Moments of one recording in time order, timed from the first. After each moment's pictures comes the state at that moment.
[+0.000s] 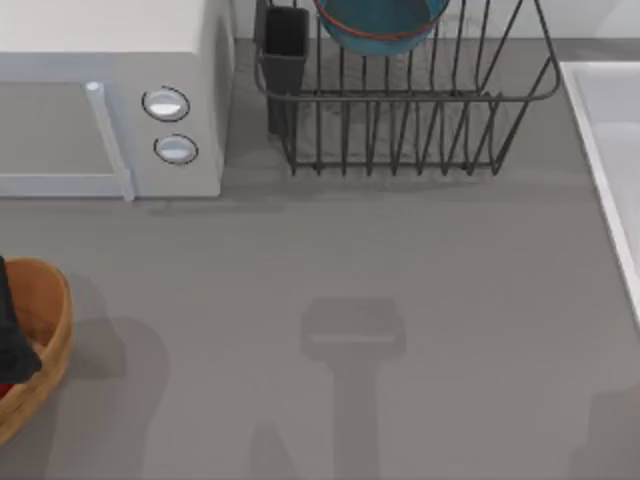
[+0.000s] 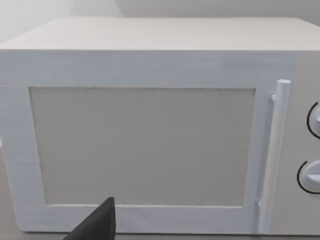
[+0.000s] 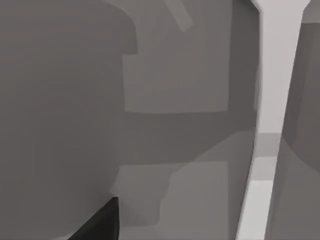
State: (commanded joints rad) left arm 0.00 0.00 0.00 0.00 0.00 0.00; right arm -0.33 1.50 0.53 -0.55 0.02 -1.05
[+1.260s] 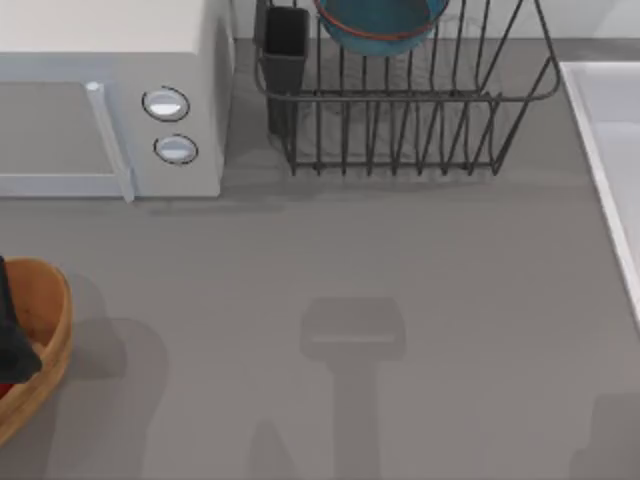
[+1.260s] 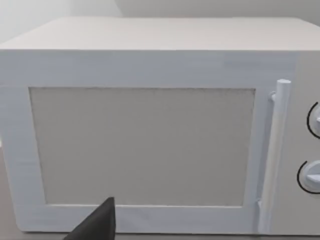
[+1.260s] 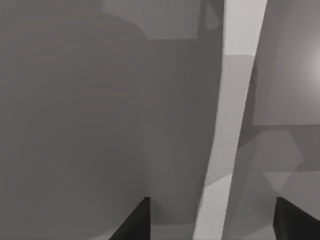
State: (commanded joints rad) left arm 0.00 0.00 0.00 0.00 0.00 0.00; right arm -0.33 1.51 0.53 -0.54 0.02 -1.05
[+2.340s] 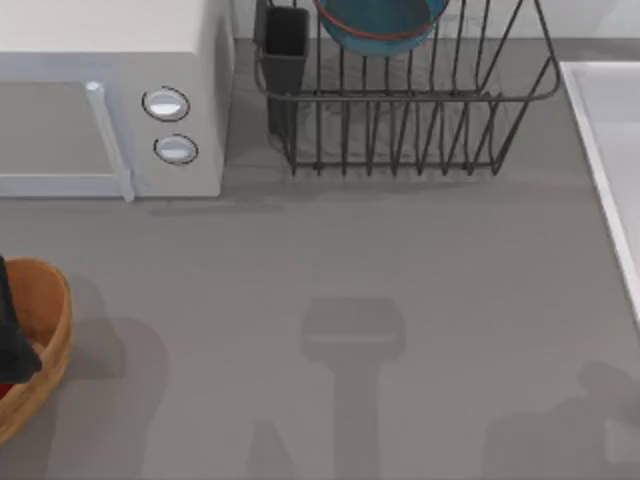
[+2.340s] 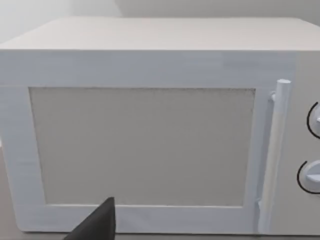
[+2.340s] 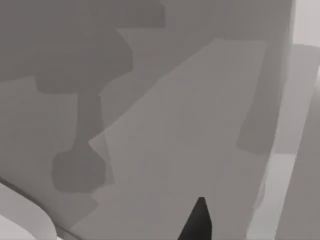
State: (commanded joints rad) left arm 0.00 0.00 0.00 0.00 0.00 0.00; right arm -0.33 1.27 0.87 -1.14 0.00 -1.01
